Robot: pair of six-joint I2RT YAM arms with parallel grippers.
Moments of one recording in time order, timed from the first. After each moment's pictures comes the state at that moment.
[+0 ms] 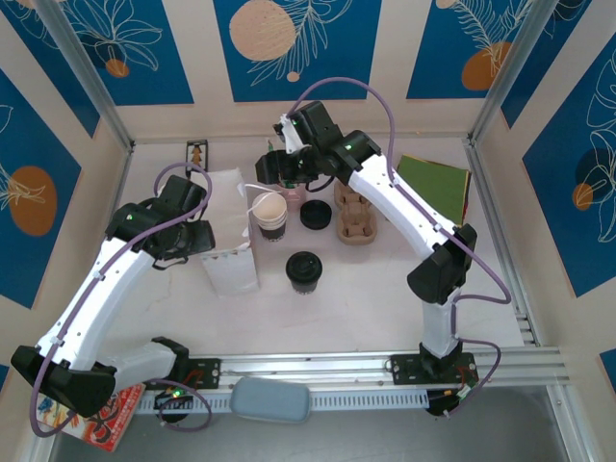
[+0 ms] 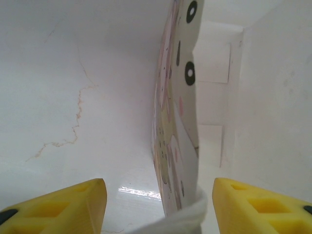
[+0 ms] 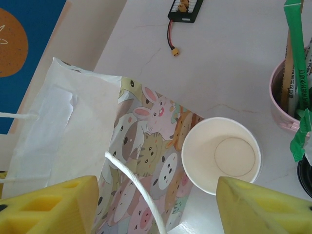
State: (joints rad) left arm -0.42 1.15 1.33 -1.34 -0.23 -0.65; right arm 0.70 1.94 2.14 -0.95 -0.29 0.46
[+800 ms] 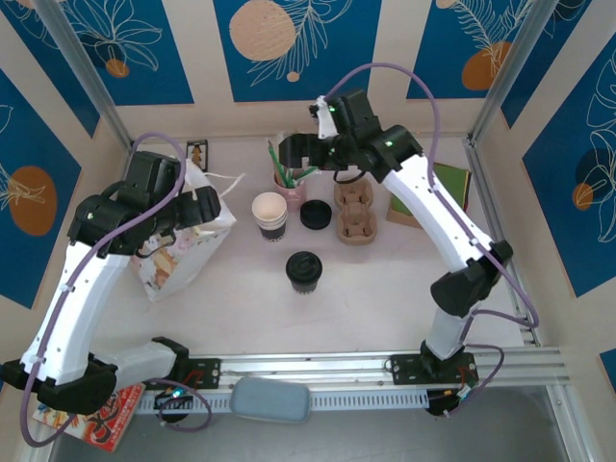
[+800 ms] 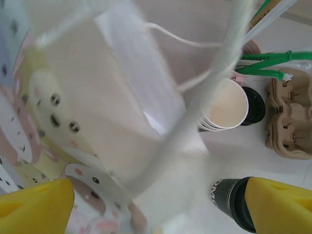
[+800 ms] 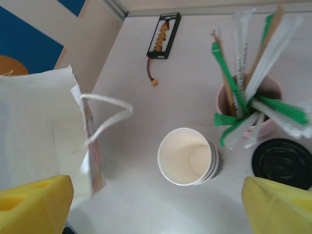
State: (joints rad) left arm -0.42 1.16 1.62 -1.33 -0.18 -0.56; right arm 0.61 1.75 2.04 -0.96 -0.23 0.48
